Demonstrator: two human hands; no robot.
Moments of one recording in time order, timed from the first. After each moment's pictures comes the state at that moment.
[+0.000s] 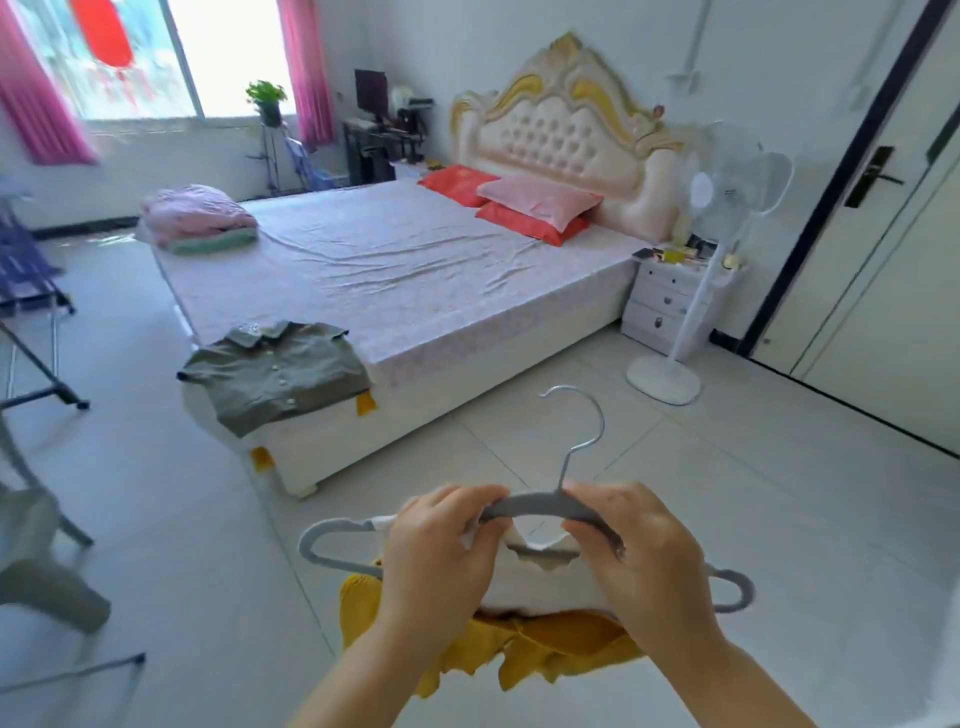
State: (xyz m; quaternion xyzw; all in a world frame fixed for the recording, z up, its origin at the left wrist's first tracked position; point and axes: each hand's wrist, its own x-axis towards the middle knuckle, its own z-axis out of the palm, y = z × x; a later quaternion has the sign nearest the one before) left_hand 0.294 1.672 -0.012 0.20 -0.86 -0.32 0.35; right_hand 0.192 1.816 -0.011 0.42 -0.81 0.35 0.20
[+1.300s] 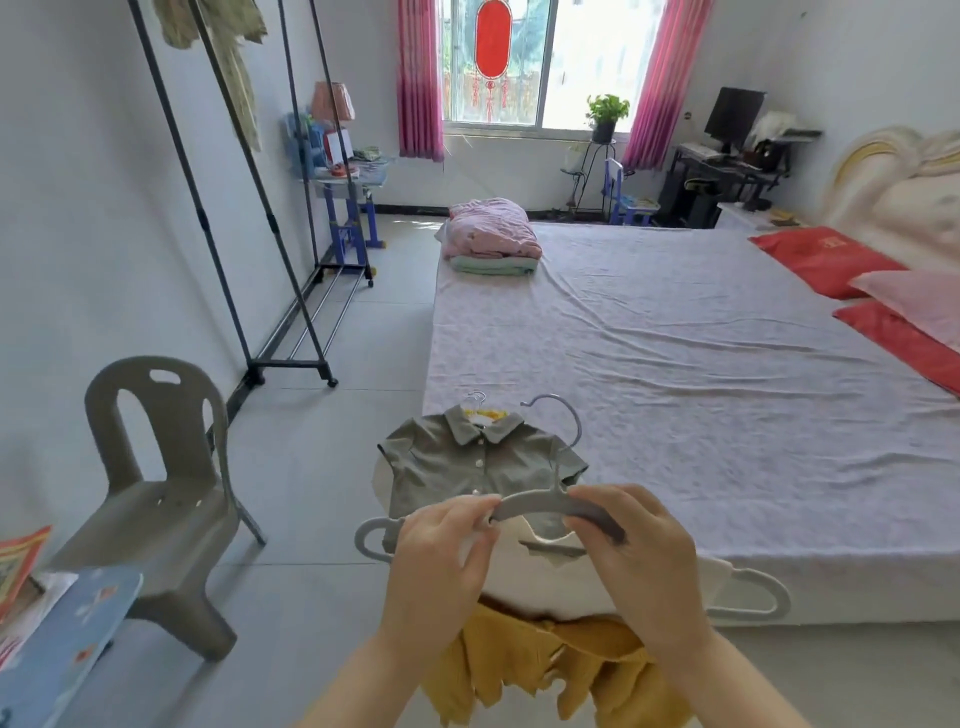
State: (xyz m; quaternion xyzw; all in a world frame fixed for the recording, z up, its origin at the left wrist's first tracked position) left_hand 0.101 1.082 -0.068 0.43 -0.75 -0.20 0.46; right_hand -0.078 1.125 -0.057 0.62 -0.63 0.46 0.02
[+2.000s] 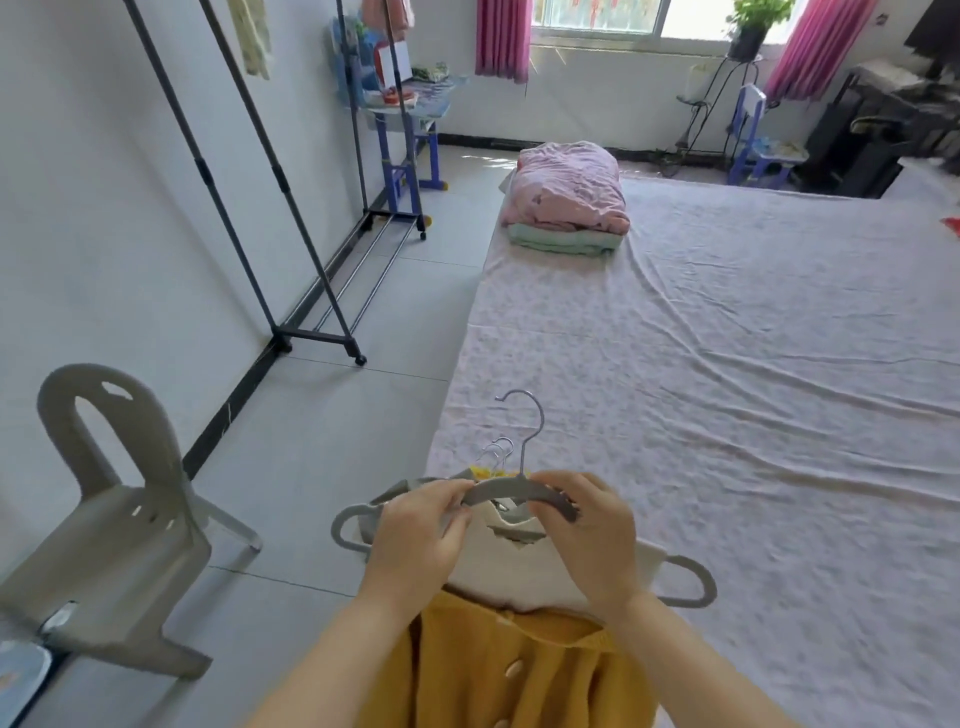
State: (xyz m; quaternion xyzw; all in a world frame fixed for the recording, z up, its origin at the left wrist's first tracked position) left_hand -0.005 0.736 -0.110 0.58 -0.71 -0.24 0.33; right_hand -0.186 0.735 -0.125 0.62 -0.61 0.45 -0.19
